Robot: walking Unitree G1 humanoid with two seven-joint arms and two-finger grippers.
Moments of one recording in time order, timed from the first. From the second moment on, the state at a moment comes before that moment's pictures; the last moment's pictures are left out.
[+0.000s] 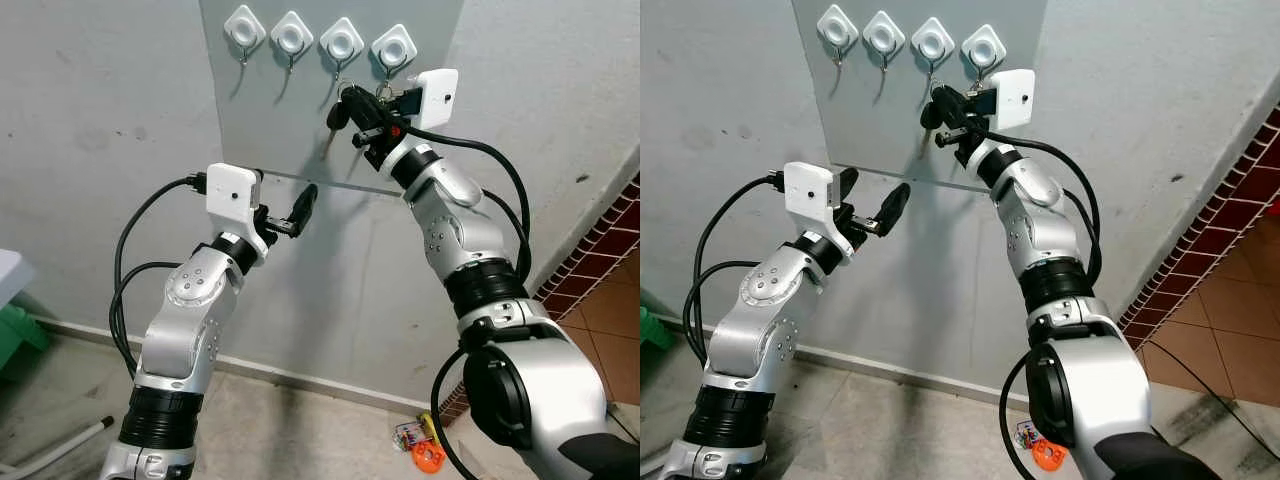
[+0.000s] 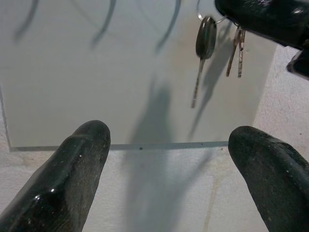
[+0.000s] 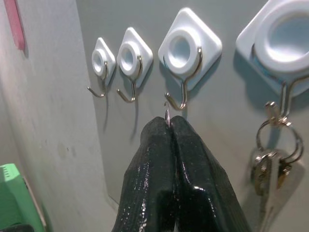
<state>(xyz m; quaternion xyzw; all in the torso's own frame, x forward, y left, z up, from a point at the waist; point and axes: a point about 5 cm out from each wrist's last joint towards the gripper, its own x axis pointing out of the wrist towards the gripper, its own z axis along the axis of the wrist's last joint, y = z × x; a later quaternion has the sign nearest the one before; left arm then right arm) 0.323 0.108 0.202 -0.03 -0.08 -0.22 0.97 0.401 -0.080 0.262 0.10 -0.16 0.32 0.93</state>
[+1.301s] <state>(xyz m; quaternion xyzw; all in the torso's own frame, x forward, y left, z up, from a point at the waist) 0.323 0.106 0.201 -0.04 -0.08 -0.22 0.97 0.414 -0.076 0.271 0.24 -0.11 0.30 0.92</state>
